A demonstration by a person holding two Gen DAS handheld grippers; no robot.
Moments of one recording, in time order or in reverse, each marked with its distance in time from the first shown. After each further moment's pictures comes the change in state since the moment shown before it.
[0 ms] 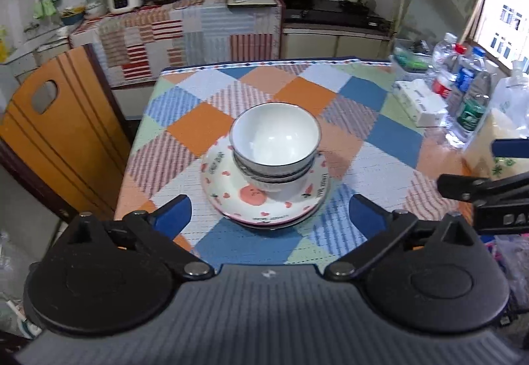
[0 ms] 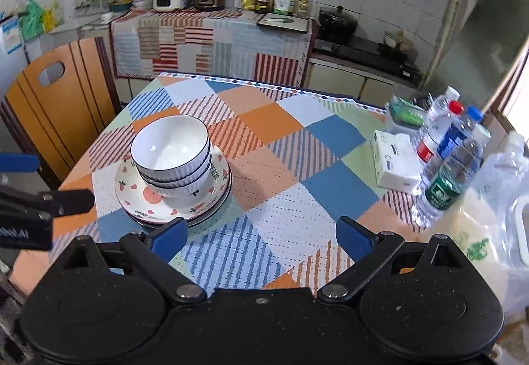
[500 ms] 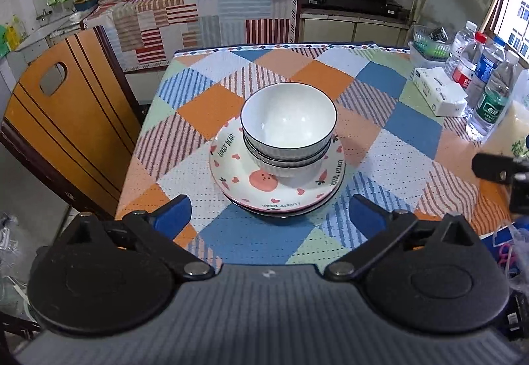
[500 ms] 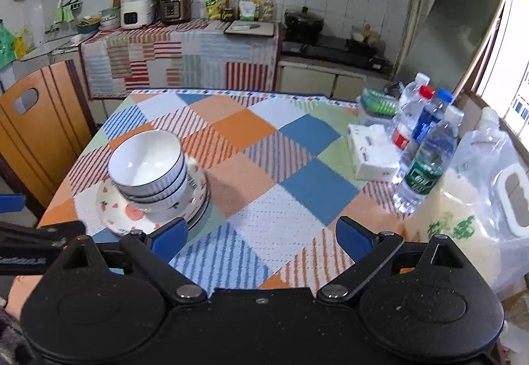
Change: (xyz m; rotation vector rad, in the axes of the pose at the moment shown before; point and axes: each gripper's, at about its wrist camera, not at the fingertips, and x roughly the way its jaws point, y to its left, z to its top) left arm 0.021 -0.001 -0.006 -0.024 0.052 0.041; right arm -0.003 -0.005 -0.006 0.089 -0.023 -0.067
